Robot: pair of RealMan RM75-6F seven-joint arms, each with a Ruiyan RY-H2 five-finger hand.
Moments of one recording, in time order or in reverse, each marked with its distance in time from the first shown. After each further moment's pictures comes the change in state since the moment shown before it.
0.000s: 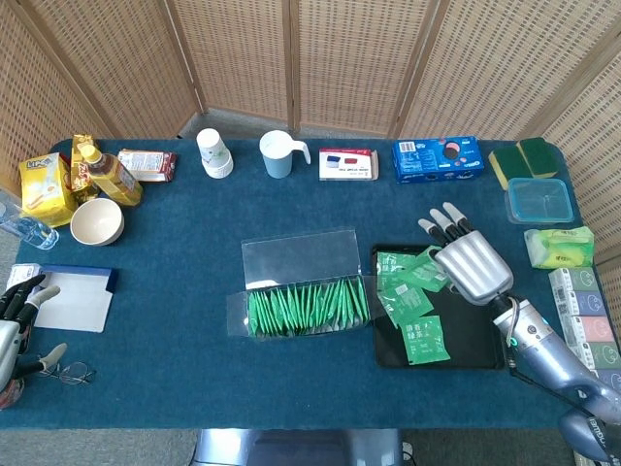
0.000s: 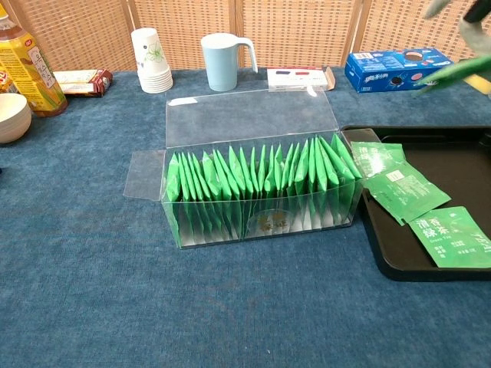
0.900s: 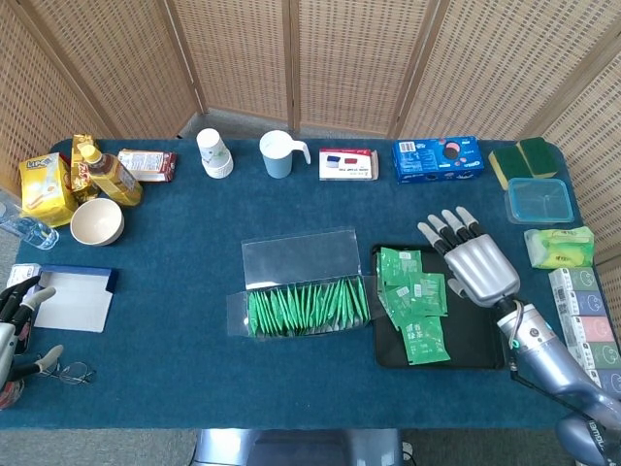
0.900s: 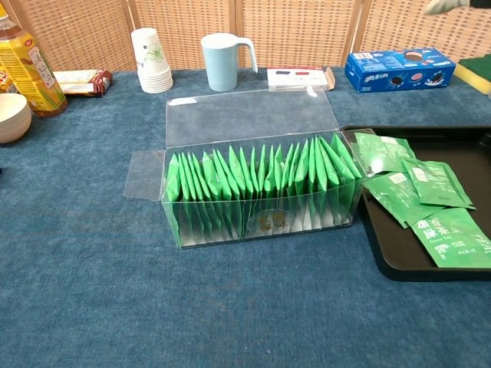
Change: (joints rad) left arm 0.010 0.005 0.004 0.000 -0.006 0.010 -0.002; right arm -0.045 -0.002 0.033 -0.036 0.084 -0.007 -0.062
